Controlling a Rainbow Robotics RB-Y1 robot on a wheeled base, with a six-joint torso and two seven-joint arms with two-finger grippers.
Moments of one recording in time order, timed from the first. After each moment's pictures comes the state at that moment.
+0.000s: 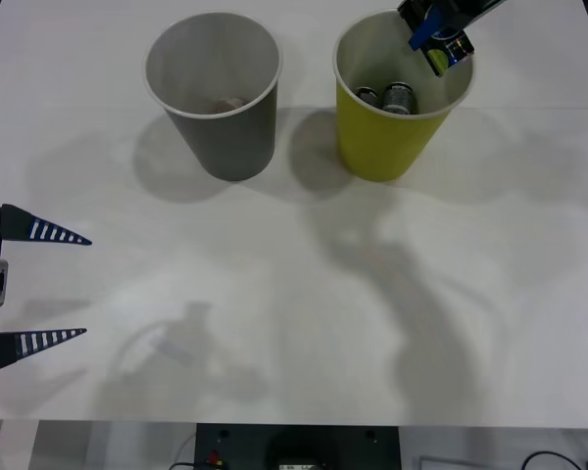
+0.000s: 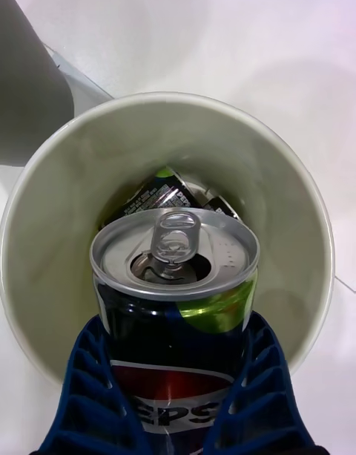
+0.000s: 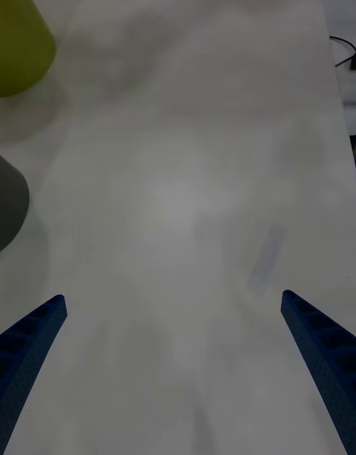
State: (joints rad) right arm -1.42 -0.78 0.60 -1.08 1.96 -1.45 -1.35; left arm 0.26 1.13 0.26 -2.01 -1.31 -1.13 -0.09
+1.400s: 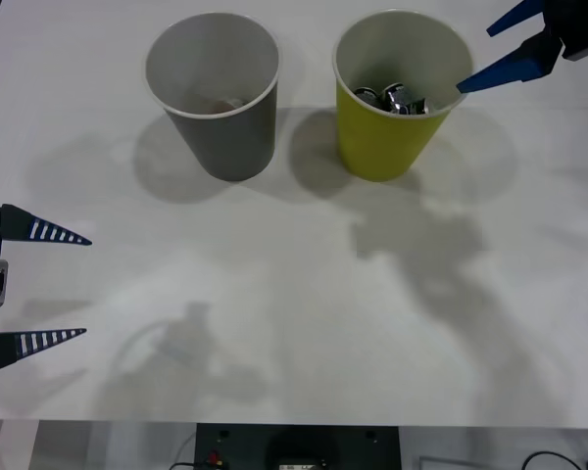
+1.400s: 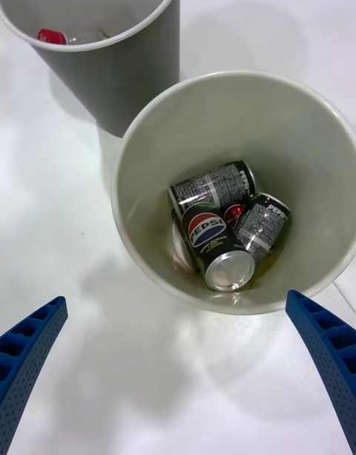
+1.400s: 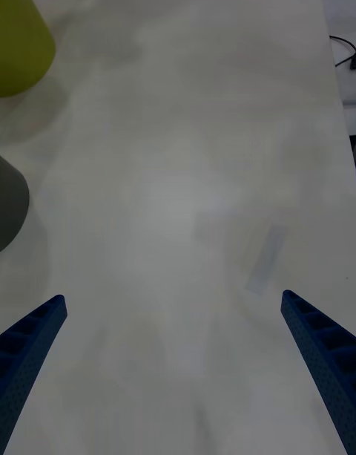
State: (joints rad) right arm -0.99 -1.04 0.21 -1.46 1.61 -1.51 -0.92; left arm 0.26 1.13 0.26 -2.01 -1.31 -1.13 -0.09
